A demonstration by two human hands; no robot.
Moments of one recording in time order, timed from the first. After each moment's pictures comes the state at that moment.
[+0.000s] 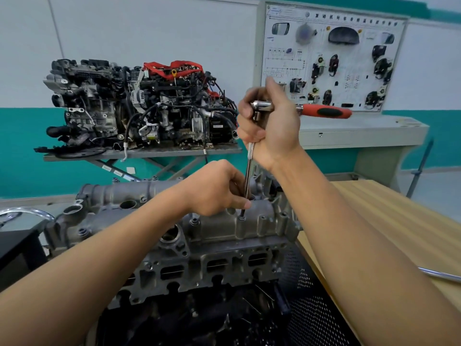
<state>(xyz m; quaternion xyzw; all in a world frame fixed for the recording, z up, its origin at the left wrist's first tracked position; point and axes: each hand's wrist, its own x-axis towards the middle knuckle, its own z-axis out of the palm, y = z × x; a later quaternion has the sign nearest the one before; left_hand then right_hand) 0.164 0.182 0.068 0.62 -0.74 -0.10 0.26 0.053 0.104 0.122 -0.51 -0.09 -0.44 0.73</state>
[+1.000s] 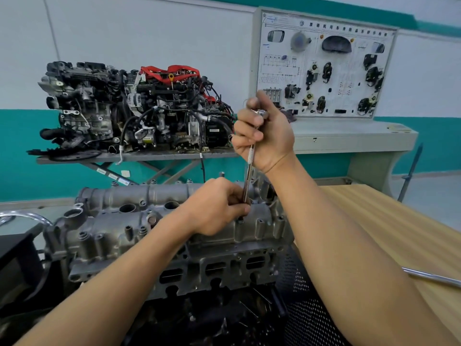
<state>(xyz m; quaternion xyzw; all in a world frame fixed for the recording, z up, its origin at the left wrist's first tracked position) 0.161 0.185 0.040 0.62 -0.72 -0.06 0.31 0.054 0.089 0.122 -0.44 -0.12 -0.29 0.84</state>
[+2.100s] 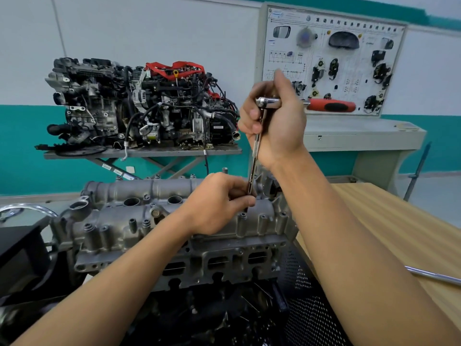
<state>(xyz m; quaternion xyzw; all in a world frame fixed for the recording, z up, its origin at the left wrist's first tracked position) 0.158 0.196 0.033 0.56 -0.72 -0.09 0.40 0.052 0.120 0.127 -0.53 -0.11 -0.47 0.70</state>
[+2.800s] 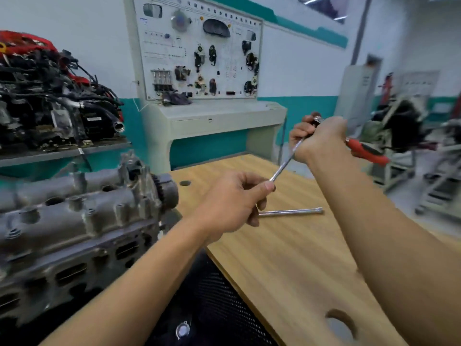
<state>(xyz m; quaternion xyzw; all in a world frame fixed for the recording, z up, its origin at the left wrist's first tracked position) -0.076 0.172 0.022 0.39 -0.68 -0.44 0.43 -0.245 0.095 0.097 -0.14 0.18 -0.77 0.59</state>
